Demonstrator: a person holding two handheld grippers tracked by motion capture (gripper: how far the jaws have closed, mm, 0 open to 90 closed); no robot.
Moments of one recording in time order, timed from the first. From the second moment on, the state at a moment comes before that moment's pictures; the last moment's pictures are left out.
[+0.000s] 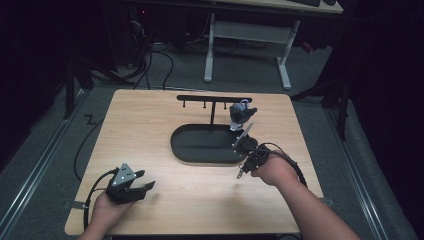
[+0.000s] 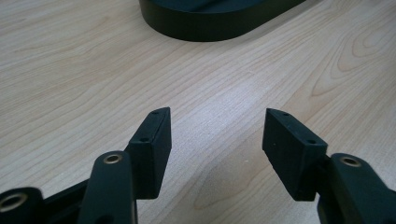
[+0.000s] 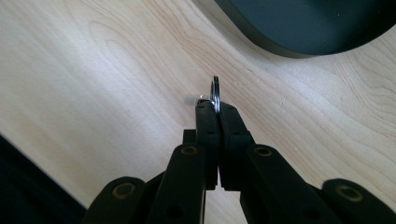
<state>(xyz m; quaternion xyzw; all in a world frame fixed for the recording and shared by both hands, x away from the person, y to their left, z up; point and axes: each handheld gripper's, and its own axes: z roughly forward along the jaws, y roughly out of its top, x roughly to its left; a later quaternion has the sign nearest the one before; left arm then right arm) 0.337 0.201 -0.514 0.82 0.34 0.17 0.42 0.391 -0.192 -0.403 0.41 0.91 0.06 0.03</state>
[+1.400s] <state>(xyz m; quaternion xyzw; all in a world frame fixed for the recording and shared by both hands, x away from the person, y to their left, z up) 0.334 0.206 -0.514 0.82 0.34 0.17 0.43 0.447 -0.192 -0.329 0.41 0.91 0.07 0.05</state>
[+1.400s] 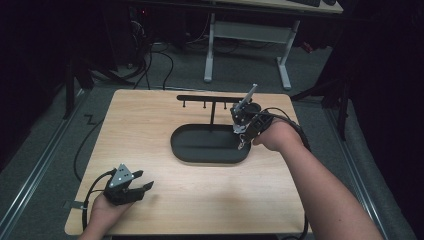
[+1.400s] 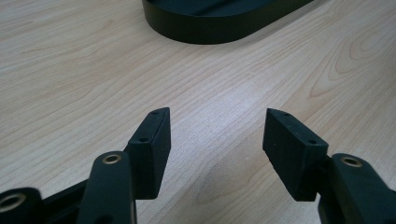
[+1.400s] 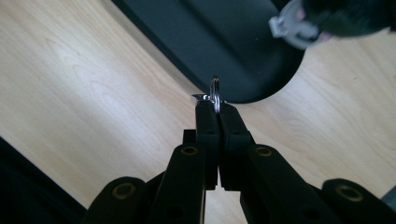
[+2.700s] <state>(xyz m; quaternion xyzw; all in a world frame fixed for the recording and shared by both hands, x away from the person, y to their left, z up) 0.333 0.213 -0.516 0.82 0.35 0.17 0.43 0.540 -0.155 -0.318 0.41 0.90 0.09 0.06</state>
